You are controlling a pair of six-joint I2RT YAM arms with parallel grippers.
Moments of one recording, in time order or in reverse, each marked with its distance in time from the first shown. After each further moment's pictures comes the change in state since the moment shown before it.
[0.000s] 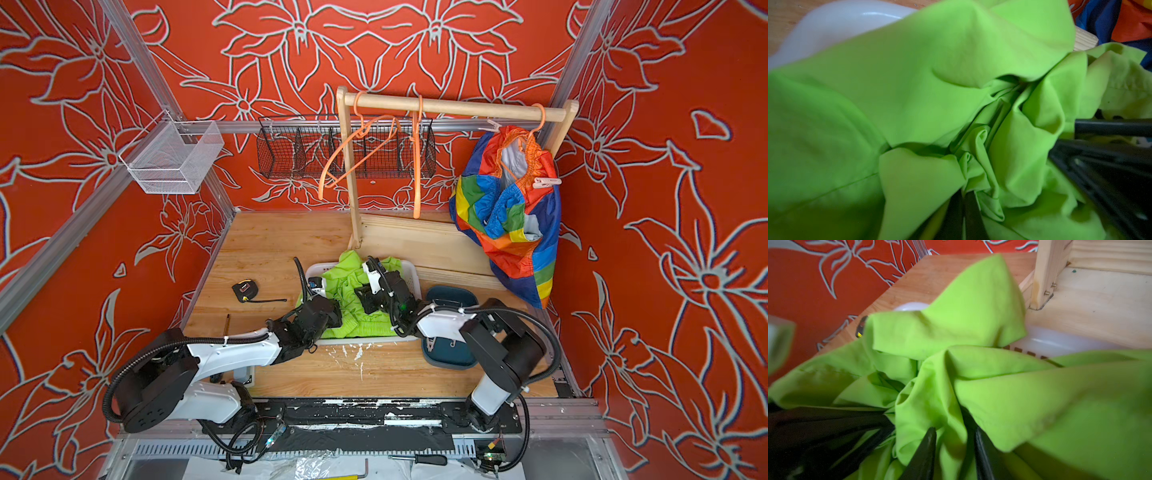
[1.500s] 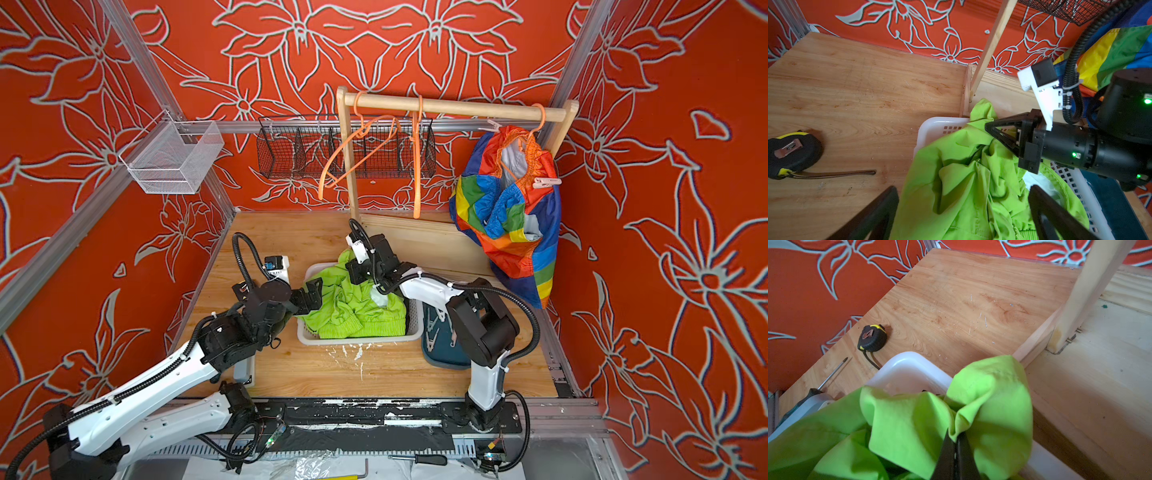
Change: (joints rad) left arm 0.013 -0.478 0.280 -0.618 -0.098 0.088; right arm -0.063 0.246 0.448 -0.324 -0.182 -0.064
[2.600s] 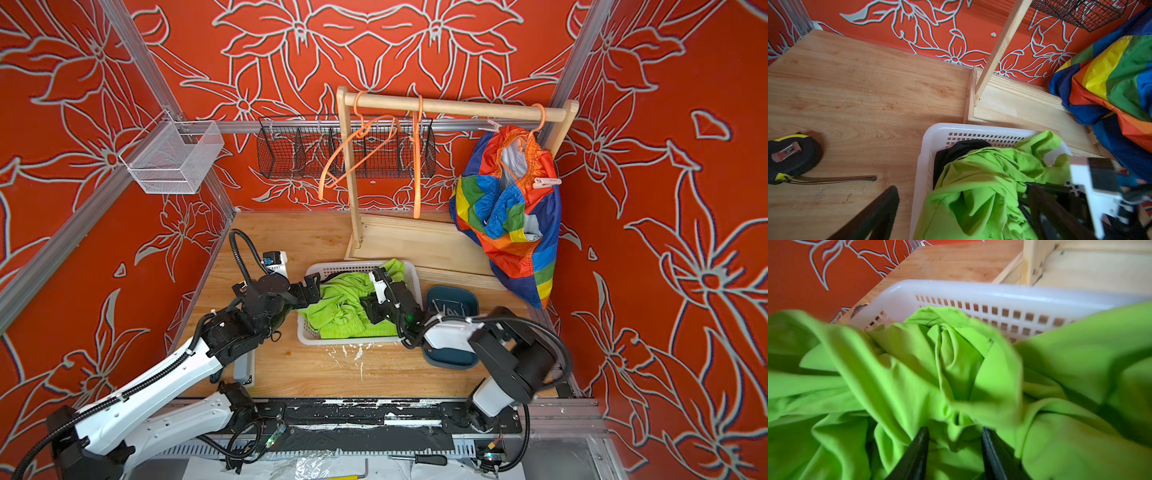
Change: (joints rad) left arm 0.111 0.021 -0.013 0.061 0.088 0.027; right arm 0.083 -0.367 -0.578 0.329 0.243 0.075
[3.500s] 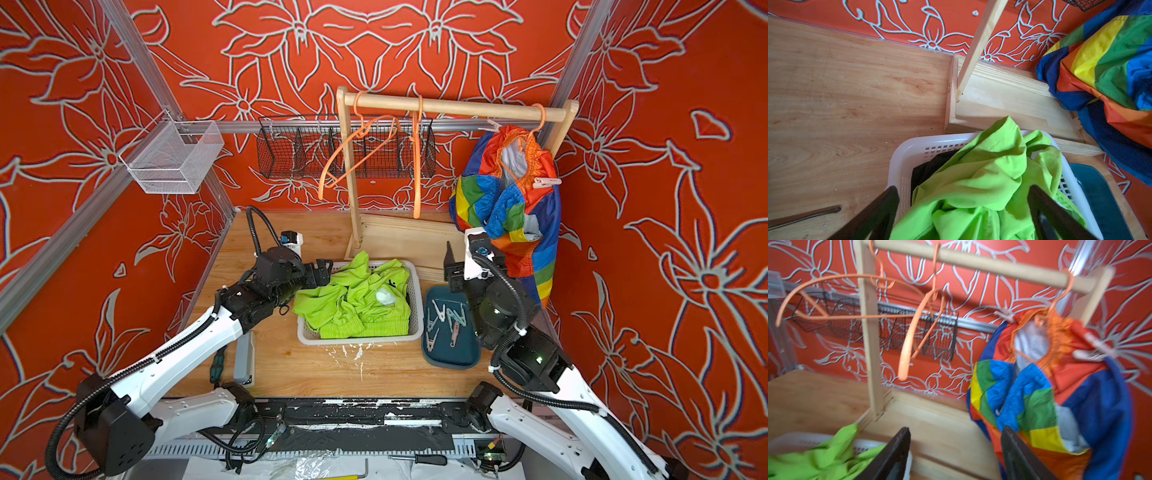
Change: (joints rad) left arm 0.146 0.247 0.139 0.072 0.297 0.089; right arm -0.006 -0.743 0.424 -0.616 0.758 -0.568
